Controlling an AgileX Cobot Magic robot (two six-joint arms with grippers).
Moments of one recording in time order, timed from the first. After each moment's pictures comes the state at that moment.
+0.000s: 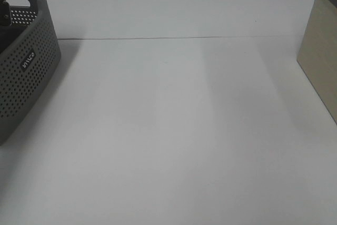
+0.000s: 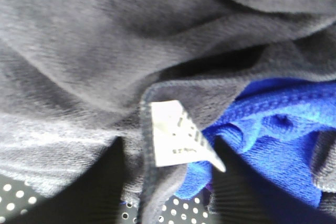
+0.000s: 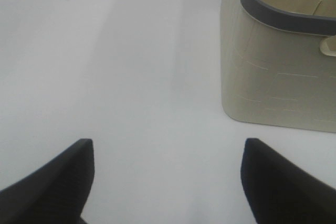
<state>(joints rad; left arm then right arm) 0.06 2.15 -1.75 0.35 1.10 1.03 0.04 0.00 -0.50 -0.01 1.06 -0.05</state>
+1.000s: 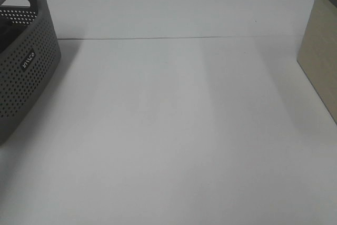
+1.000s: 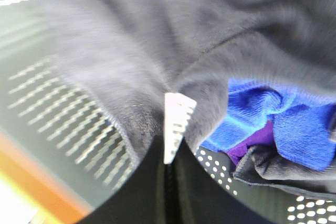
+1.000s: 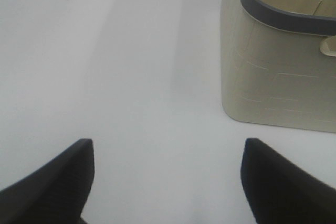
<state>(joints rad) 0.06 2.03 -1.89 0.33 1.18 0.94 0.04 0.00 -0.50 -0.01 1.06 -0.05</state>
